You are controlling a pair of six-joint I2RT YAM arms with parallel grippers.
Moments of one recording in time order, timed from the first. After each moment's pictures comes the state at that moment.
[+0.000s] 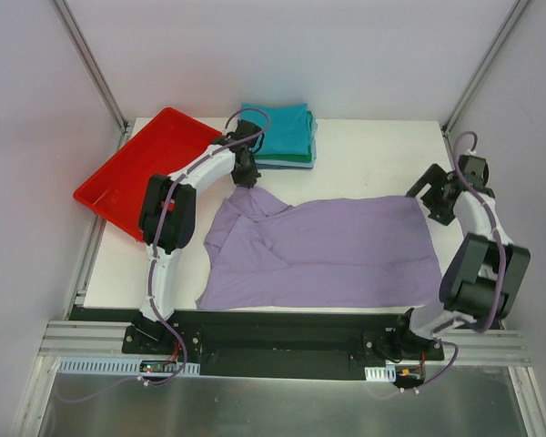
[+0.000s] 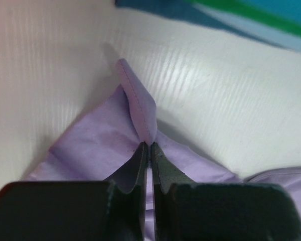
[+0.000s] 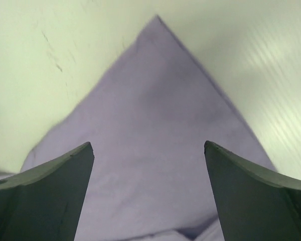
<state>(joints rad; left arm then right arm) -0.42 2.17 1.78 -0.73 -0.11 -0.68 -0.31 1.46 1.01 -0.48 -0.17 0.44</state>
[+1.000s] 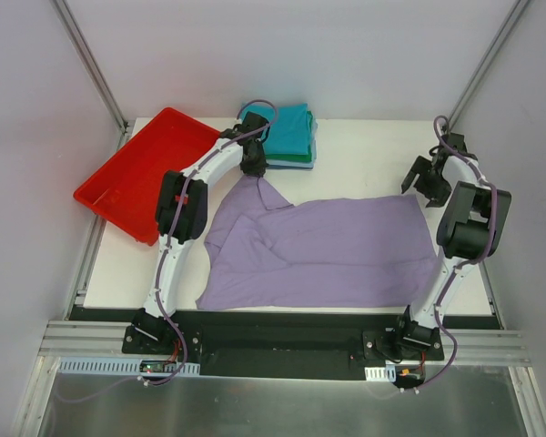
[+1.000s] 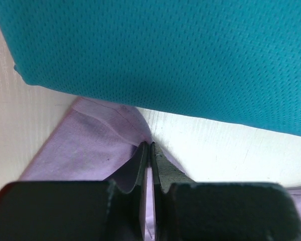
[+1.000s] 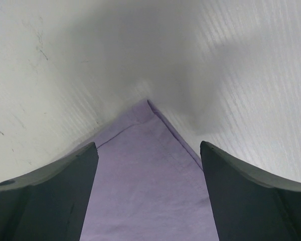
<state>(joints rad) -0.41 2.38 2.08 -0.73 -0.03 -0.61 -0.25 2.04 1.54 -0.67 -0.03 0.28</state>
